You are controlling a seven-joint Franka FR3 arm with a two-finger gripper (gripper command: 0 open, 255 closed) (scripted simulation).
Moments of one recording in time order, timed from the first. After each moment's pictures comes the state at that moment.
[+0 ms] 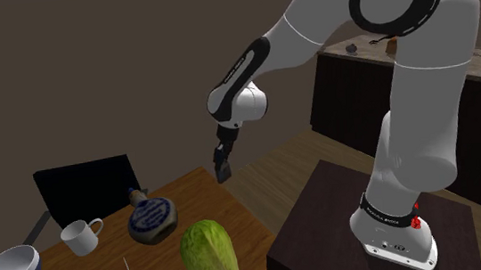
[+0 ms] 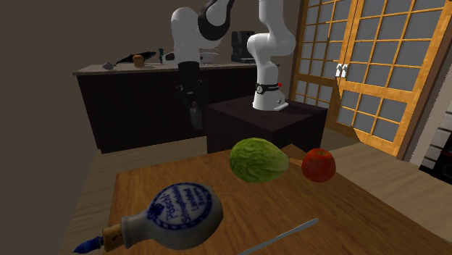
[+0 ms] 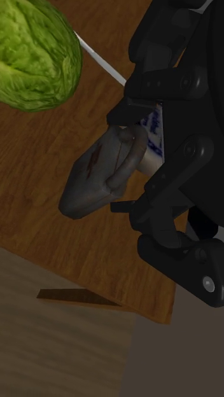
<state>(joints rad) 0.23 0.15 -0.11 -2.38 0.65 2.59 -0.72</state>
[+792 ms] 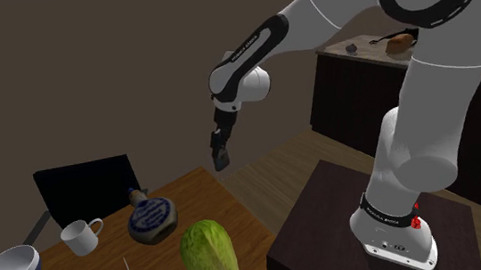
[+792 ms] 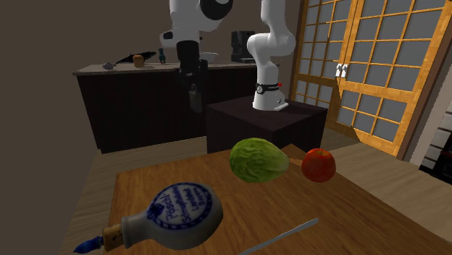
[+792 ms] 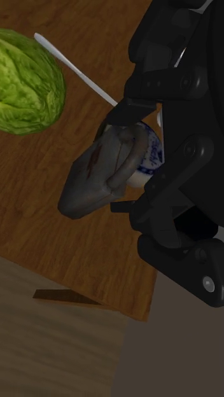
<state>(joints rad) 0.23 0.01 -0.14 -2.36 0.51 2.47 -0.58</state>
